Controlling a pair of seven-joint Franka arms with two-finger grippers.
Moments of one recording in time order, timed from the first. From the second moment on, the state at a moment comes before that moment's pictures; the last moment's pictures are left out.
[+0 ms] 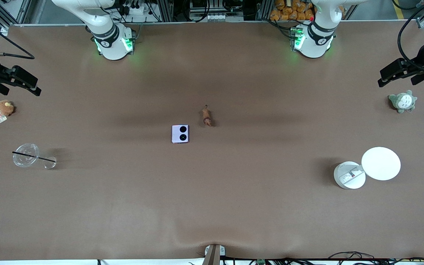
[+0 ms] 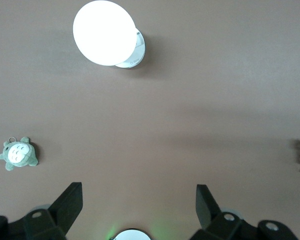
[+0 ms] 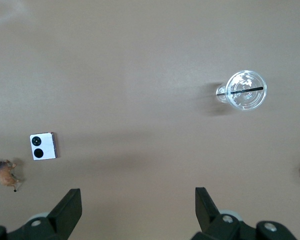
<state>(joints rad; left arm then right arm) 0.05 -0.08 -0.09 -1.61 -0.03 1.51 -0.12 -0.01 -0.09 0.01 -1.64 0.03 1.58 0.06</state>
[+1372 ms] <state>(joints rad) 0.03 0.07 -0.36 -1.63 -0.03 1.57 -0.28 -0.01 -0.07 0.00 -1.63 0.03 1.58 0.06</state>
